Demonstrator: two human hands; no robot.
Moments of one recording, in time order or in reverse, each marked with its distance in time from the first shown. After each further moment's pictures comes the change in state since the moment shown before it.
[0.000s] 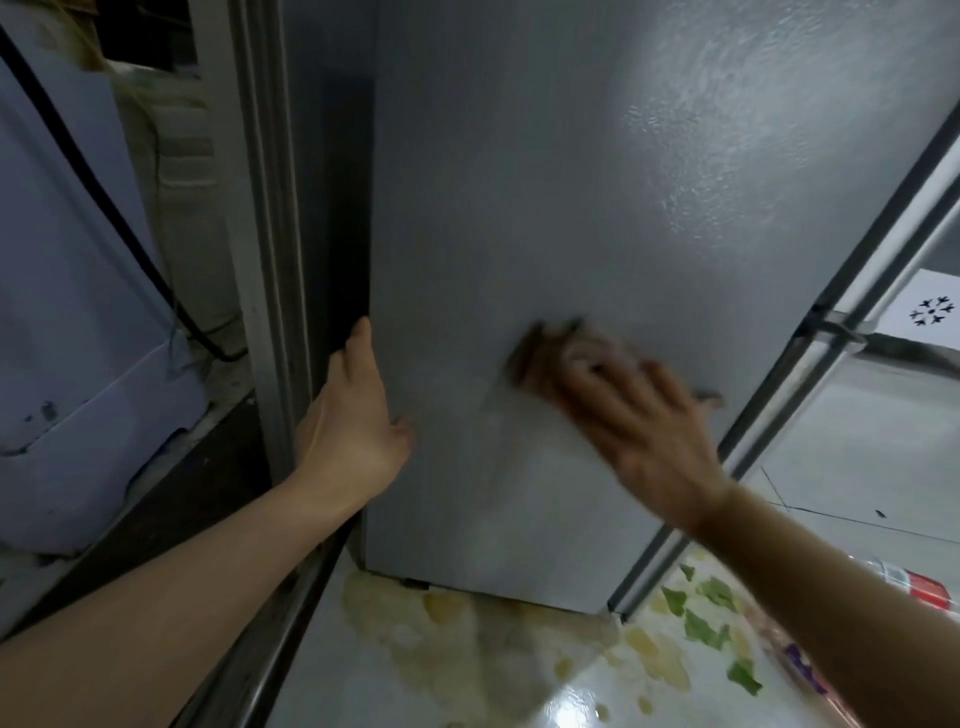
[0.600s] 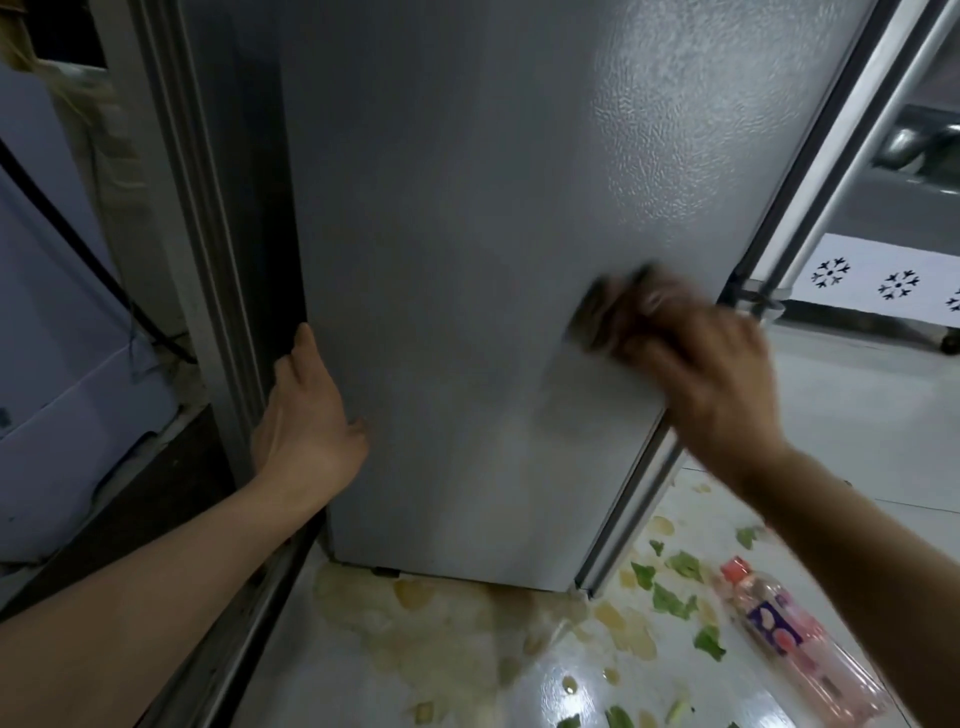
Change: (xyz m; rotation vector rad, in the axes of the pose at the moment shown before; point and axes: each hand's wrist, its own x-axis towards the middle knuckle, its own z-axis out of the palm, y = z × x) left_hand -0.008 0.004 0.020 0.069 0.047 -0.086; right_hand -0.043 0.061 -0.030 0.093 0.040 0.332
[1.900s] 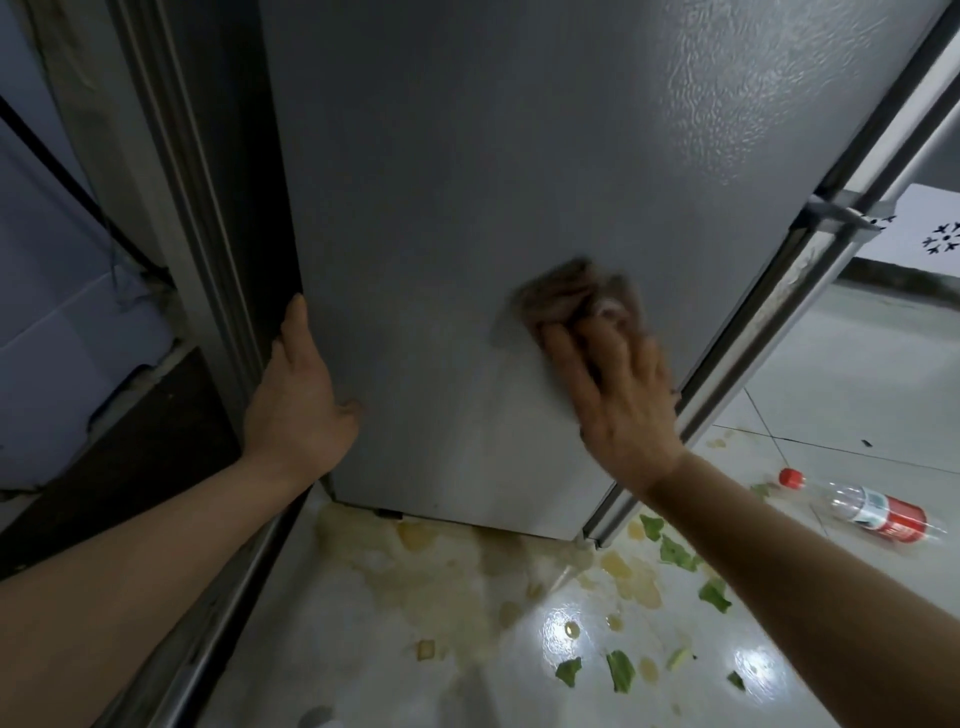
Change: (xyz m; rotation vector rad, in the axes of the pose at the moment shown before) left_hand -0.012 -0.048 0.034 -0.102 -0.044 0.029; right_hand -0.046 -0.073 0.075 -0.007 -0.018 -0.025
